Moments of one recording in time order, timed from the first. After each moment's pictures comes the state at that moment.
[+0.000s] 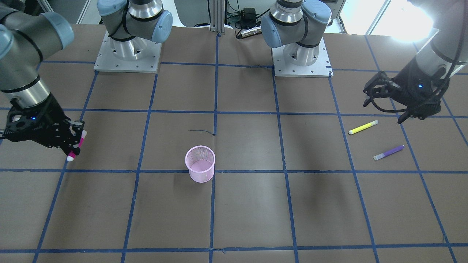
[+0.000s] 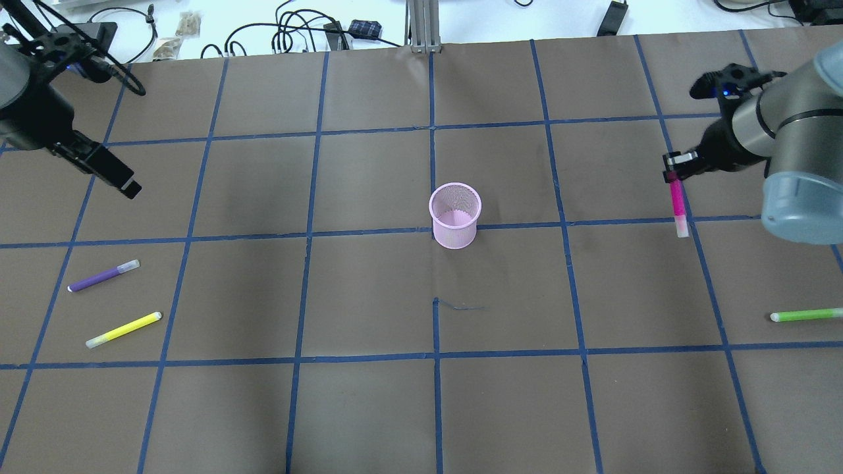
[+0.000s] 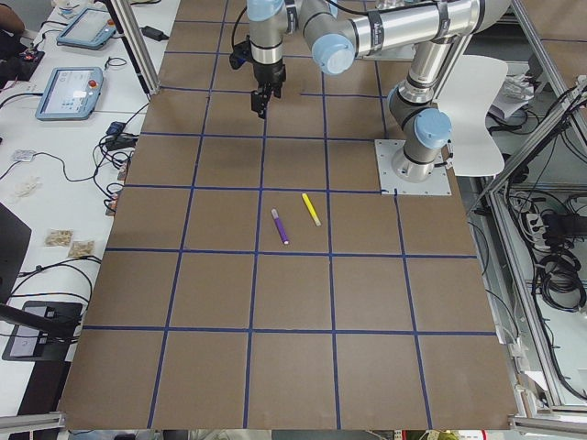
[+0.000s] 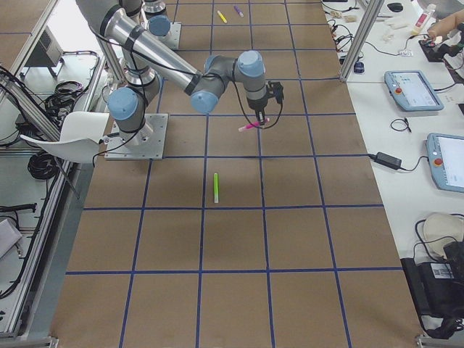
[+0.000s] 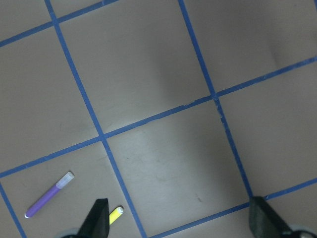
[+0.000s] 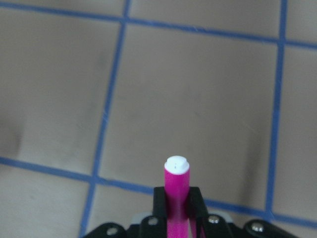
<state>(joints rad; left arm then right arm) -1.14 -1.59 -1.68 -1.50 1.53 1.01 1.28 -1.50 2.00 -2.38 -1.35 -0.46</state>
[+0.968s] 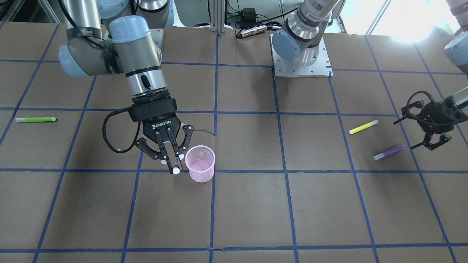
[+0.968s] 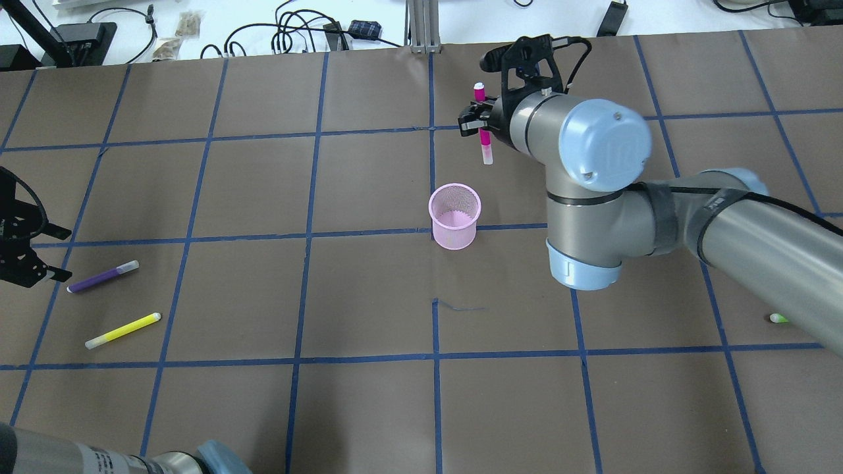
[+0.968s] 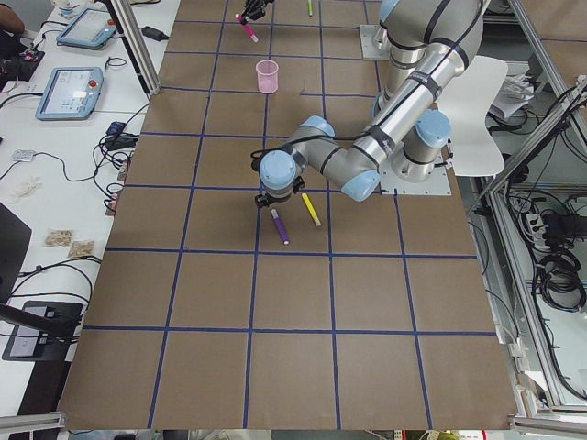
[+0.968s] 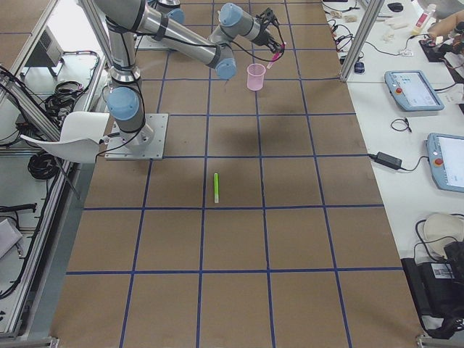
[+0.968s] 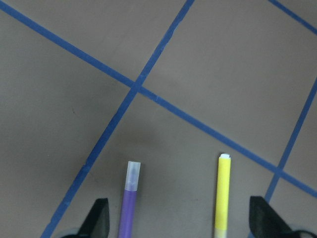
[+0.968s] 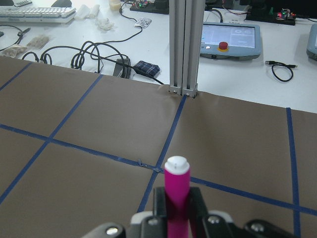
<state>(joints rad) -0.70 -1.88 -1.78 -1.34 1.30 2.04 1.77 -1.31 2.00 -3.16 -1.45 -0.06</state>
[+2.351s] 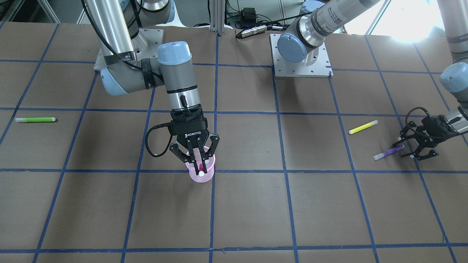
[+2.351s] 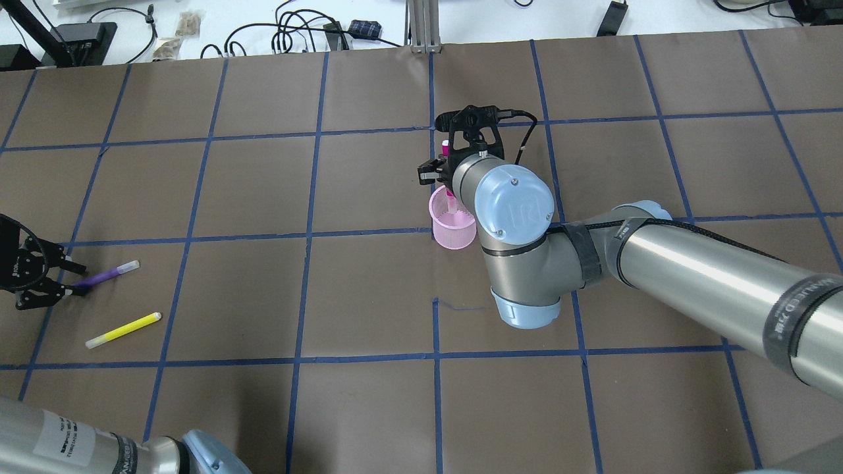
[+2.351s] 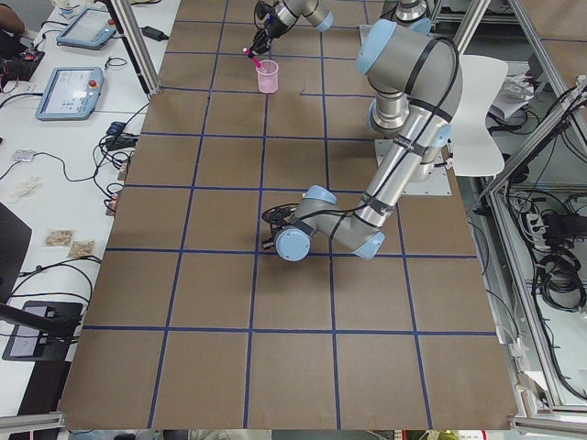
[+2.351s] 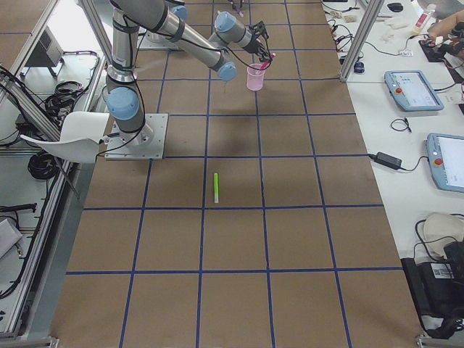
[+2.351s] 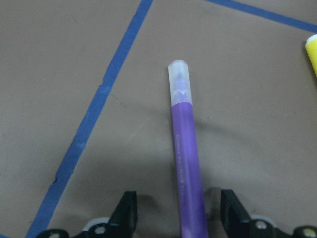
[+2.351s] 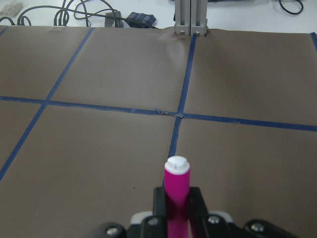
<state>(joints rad) -0.59 -2.10 -1.77 -1.20 1.22 2.27 1.90 -1.18 2.04 -3.21 -1.60 0.15</state>
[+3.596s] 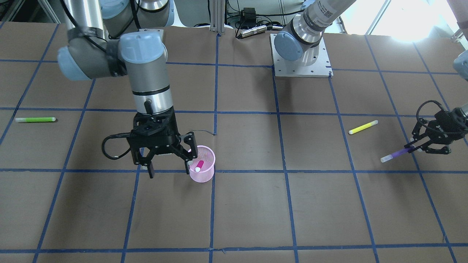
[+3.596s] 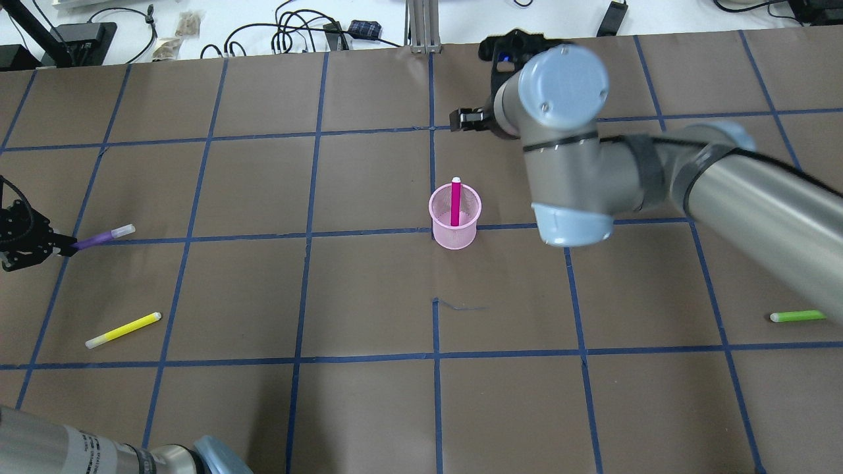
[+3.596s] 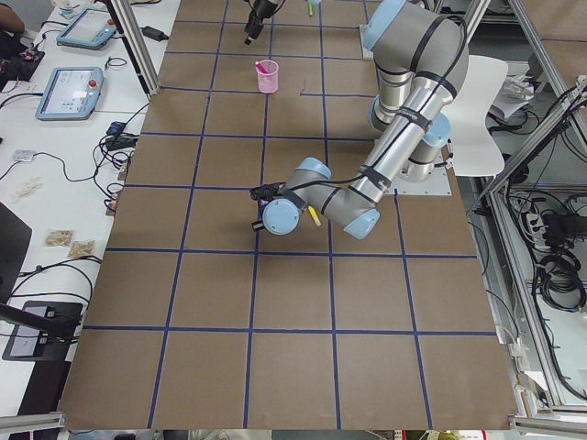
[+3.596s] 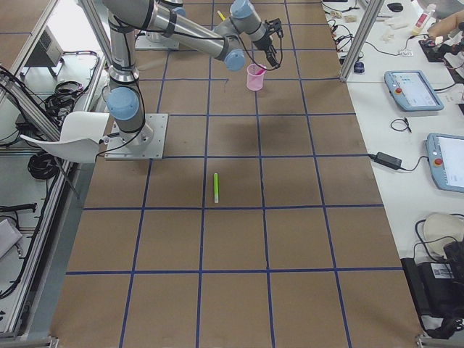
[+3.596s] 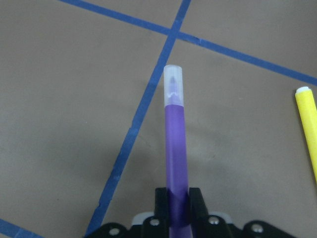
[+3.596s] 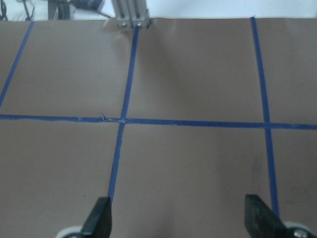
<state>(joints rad) -0.71 -1.94 -1.70 -1.35 1.22 2.09 1.74 -1.31 1.75 -2.54 -1.56 0.13</state>
